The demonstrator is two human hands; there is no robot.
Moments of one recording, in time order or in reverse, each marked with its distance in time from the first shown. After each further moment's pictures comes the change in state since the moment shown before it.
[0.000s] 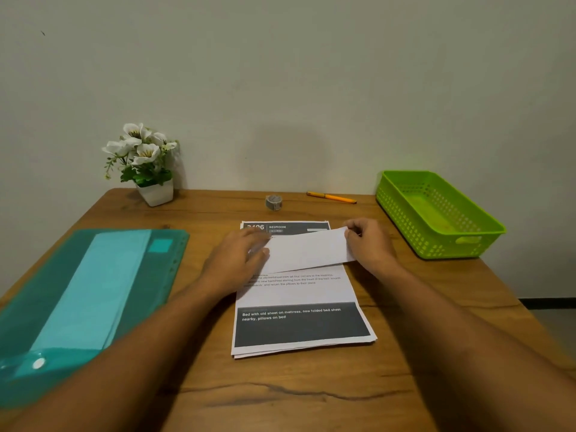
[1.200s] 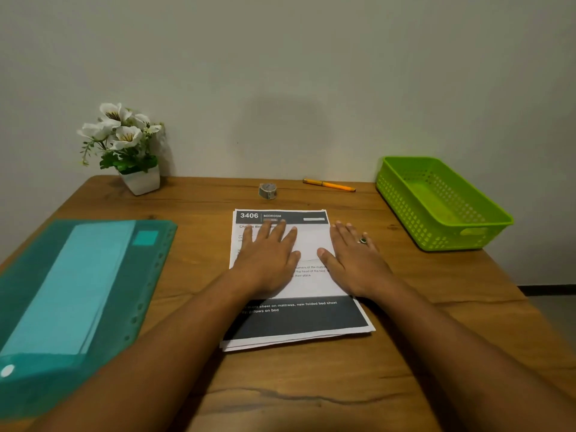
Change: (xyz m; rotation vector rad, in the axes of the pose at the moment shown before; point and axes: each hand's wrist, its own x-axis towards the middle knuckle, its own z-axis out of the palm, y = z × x) left_hand 0.023 0.055 0.039 0.391 -0.361 0.041; right_hand -0.031 0.016 0.013 -0.688 -0.413 -0.244
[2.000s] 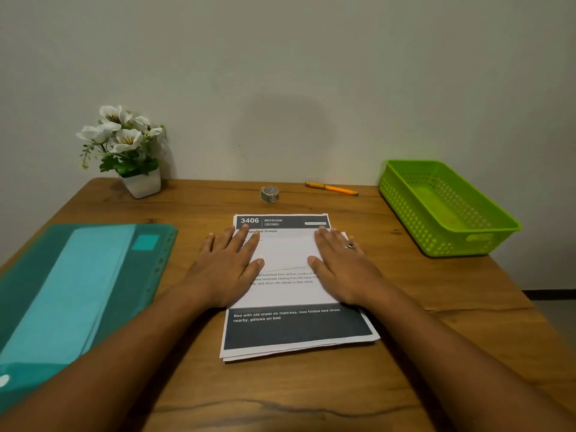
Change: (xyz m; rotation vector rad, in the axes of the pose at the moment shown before) left_hand -0.029 -0.070 0.010 0.050 0.018 -0.079; right_hand 0.003 -0.018 -0.001 0.024 -0.011 -0.149
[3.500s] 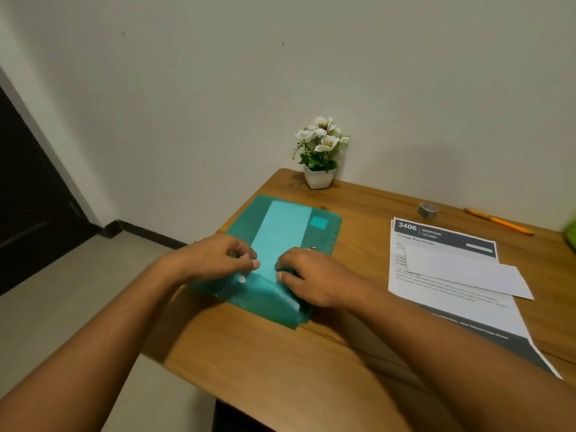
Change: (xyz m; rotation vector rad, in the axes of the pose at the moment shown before) left_hand -0.251 -0.180 -0.058 -0.614 -0.005 -0.346; right_hand -0.004 -0.314 -0.002 0.116 -0.118 -0.679
